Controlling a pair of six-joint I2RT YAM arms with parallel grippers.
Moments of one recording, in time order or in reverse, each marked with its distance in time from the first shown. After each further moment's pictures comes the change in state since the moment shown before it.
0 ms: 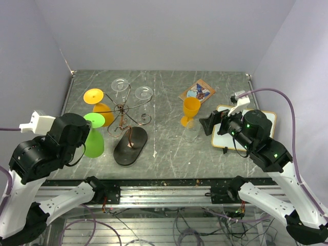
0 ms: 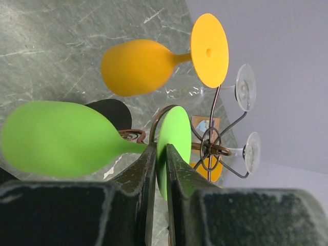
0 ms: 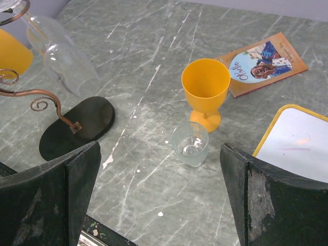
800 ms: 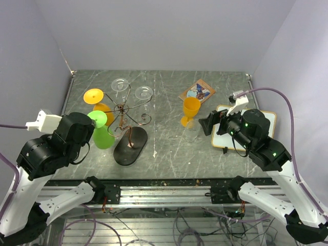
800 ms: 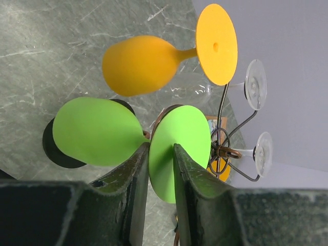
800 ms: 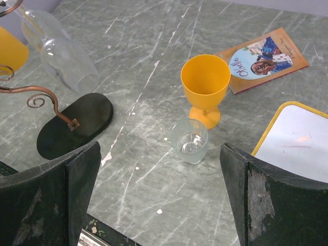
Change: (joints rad) left arm 0.000 0.001 -0.059 0.054 0.001 0.010; right arm 0.000 0.009 0.000 -0.011 0.000 -0.001
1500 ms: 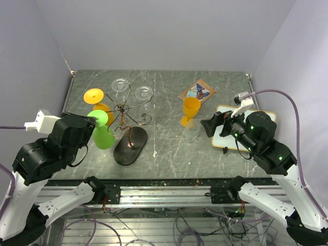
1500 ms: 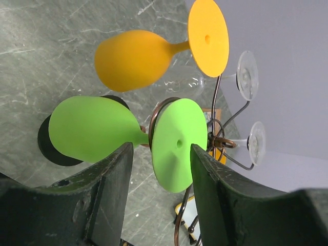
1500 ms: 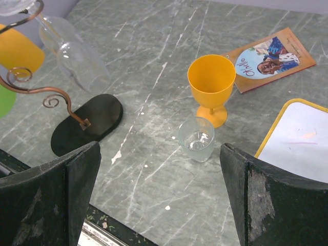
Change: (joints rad) left arm 0.000 -0.046 -0.009 0.043 0.039 0.056; right arm 0.000 -0.029 0.030 -0.038 -0.021 0.040
